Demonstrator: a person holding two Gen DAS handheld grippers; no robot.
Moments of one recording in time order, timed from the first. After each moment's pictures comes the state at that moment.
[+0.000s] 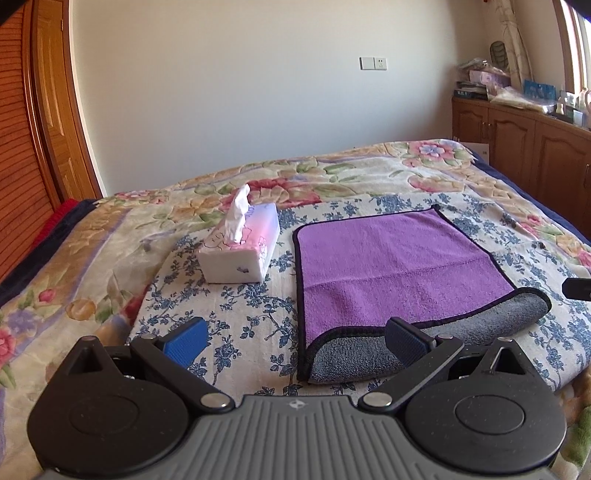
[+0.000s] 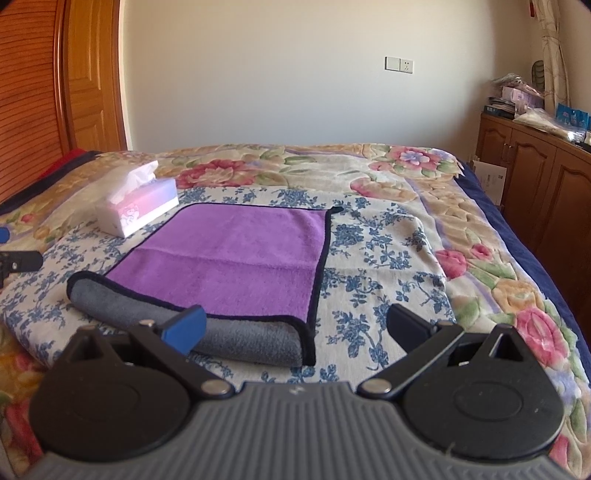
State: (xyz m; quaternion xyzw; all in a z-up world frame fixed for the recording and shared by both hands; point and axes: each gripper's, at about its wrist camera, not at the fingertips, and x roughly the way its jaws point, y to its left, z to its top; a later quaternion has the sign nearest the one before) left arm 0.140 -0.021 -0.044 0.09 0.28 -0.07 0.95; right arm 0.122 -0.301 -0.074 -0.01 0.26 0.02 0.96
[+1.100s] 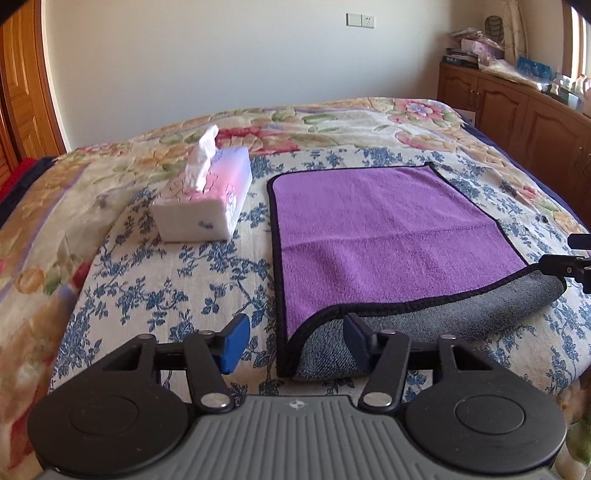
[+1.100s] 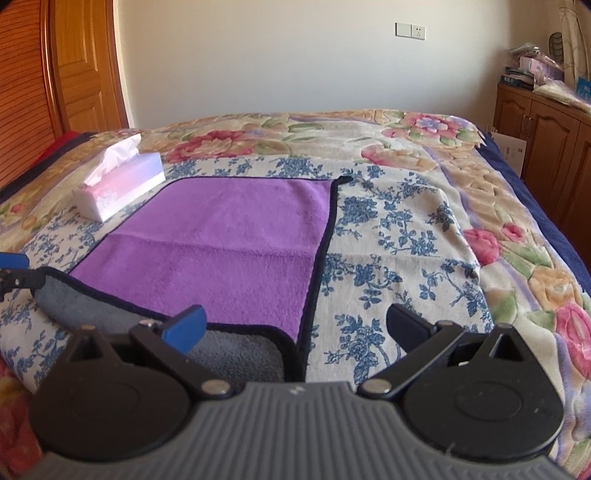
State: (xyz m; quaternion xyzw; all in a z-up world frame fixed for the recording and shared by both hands) left arm 0.196 -0.017 -0.086 0.07 0.36 -0.11 0.92; right arm 0.179 -0.310 -0.103 0.00 0.31 0.05 0.95
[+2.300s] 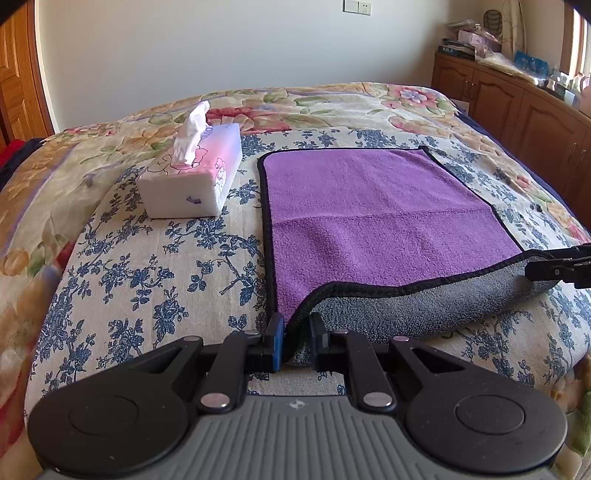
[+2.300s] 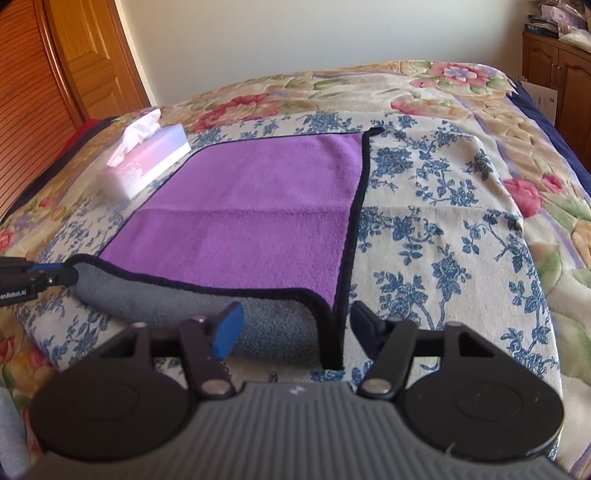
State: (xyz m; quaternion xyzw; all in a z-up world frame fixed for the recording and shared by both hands) left arm 0.198 -0.015 -0.097 0.06 0.38 -0.13 0.91; right arm 0.186 -0.314 -0.114 0.05 0.38 0.10 0.92
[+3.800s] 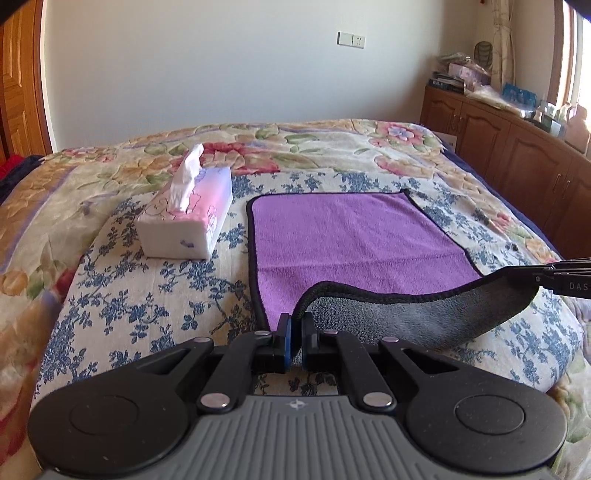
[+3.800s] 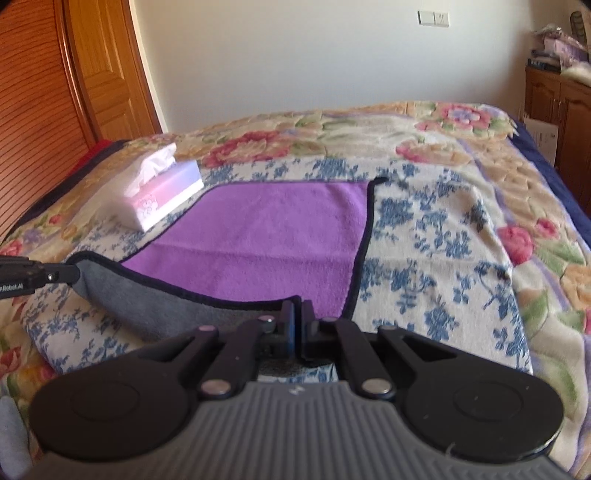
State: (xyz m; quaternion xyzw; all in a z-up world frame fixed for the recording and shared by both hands) left arm 0.188 -0.019 -0.062 0.03 0.34 -0.15 0.93; right arm 0.180 -0.314 -0.084 0.04 0.32 0.11 0.94
